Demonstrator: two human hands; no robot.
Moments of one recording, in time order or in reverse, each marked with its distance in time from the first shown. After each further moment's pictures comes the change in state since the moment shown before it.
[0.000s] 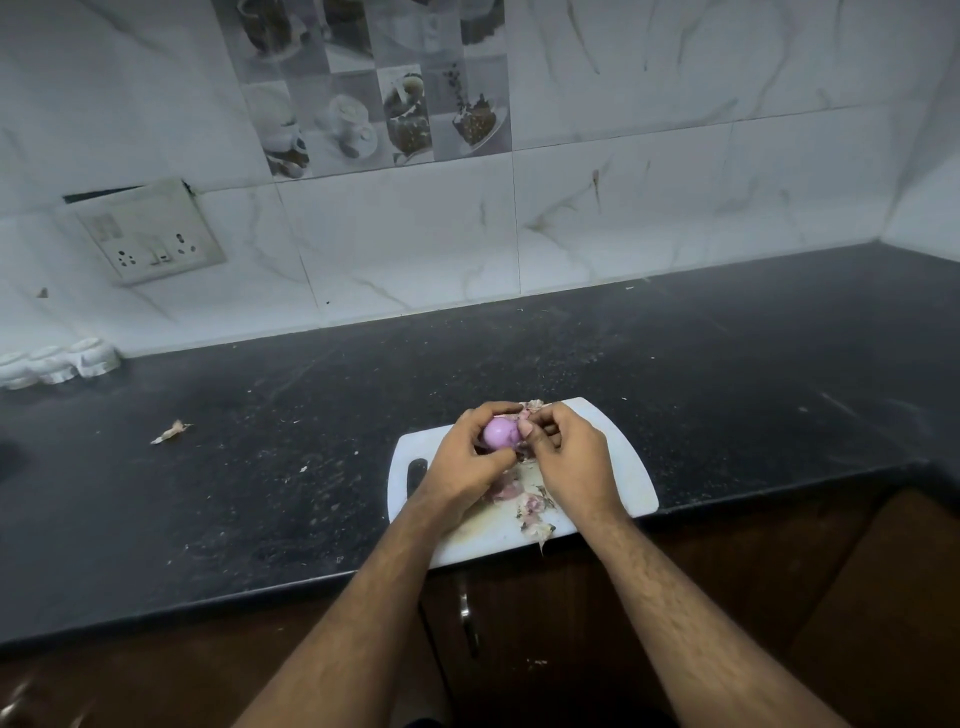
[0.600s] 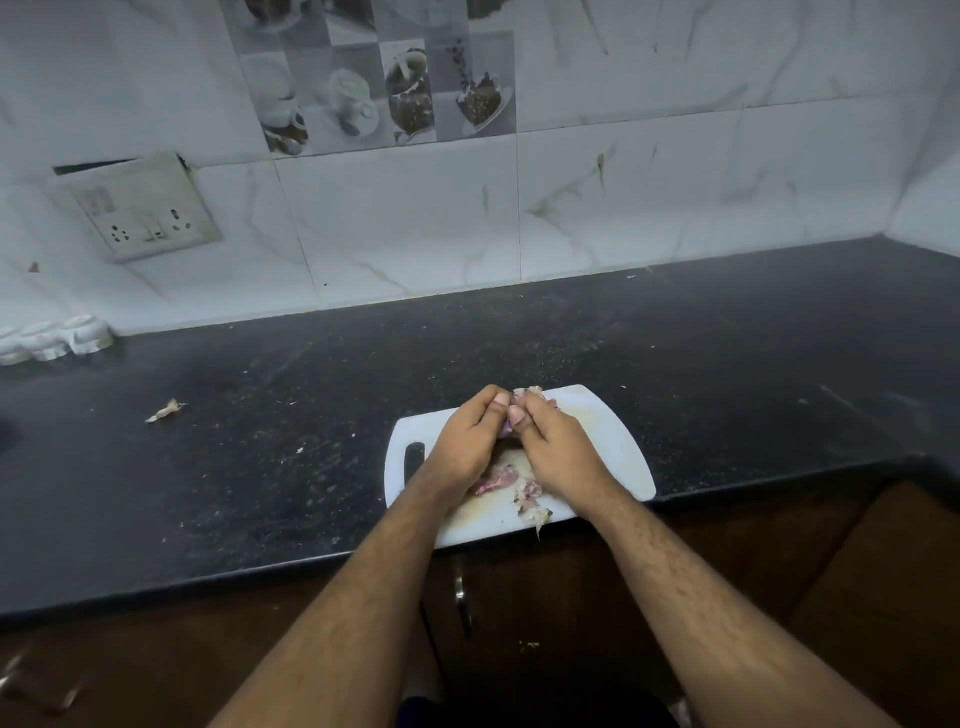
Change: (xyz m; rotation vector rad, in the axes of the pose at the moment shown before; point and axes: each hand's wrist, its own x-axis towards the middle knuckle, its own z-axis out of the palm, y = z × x) left_hand 0.012 -0.001 0.005 0.094 0.036 -0.061; right_hand 0.002 -0.010 -0.002 -0.061 -0.318 -0.032
